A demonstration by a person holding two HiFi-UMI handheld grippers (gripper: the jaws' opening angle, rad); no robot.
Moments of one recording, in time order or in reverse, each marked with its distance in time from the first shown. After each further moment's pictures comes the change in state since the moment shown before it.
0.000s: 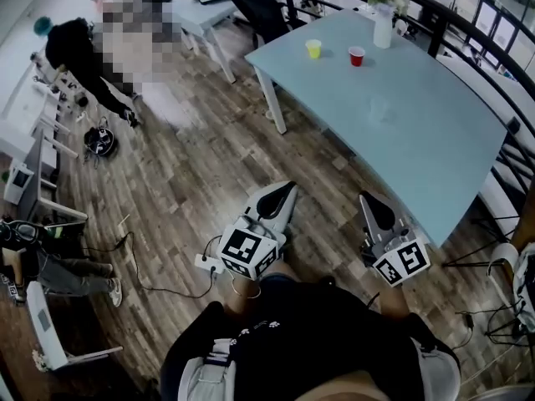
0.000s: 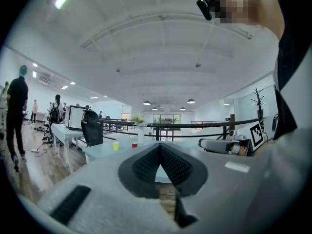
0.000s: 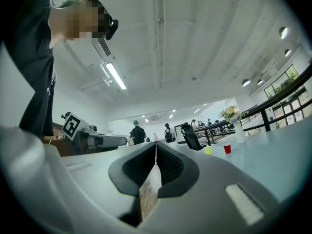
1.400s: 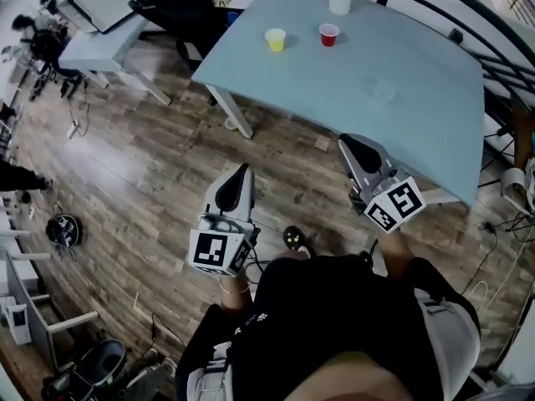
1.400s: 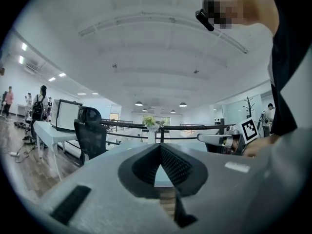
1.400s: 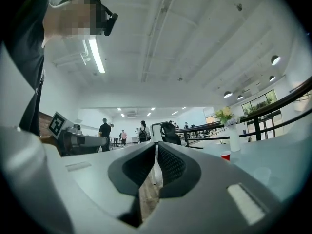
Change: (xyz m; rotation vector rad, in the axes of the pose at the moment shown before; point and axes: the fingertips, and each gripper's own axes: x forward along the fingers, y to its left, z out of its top) left arm 0.086 0.342 0.013 -0.020 -0.025 -0.188; right arm 0.311 -0.077 -0.039 -0.099 0.024 -0.325
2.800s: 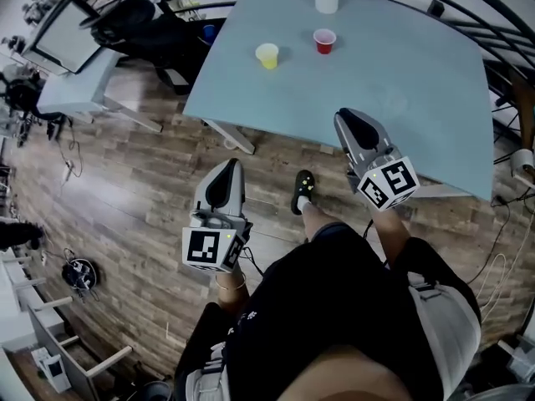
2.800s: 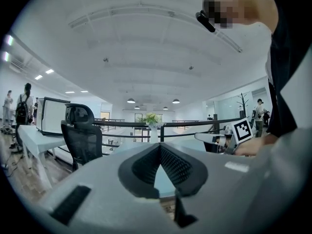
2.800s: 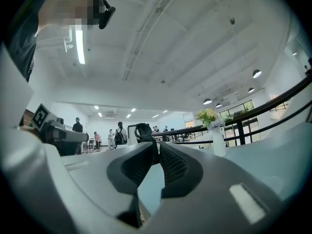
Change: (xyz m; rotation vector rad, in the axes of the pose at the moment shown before) left arm 0.108 0.117 0.009 0.045 0.047 -0.105; right arm 0.119 -0.104 -0.016 -0.012 -0.051 -0.258
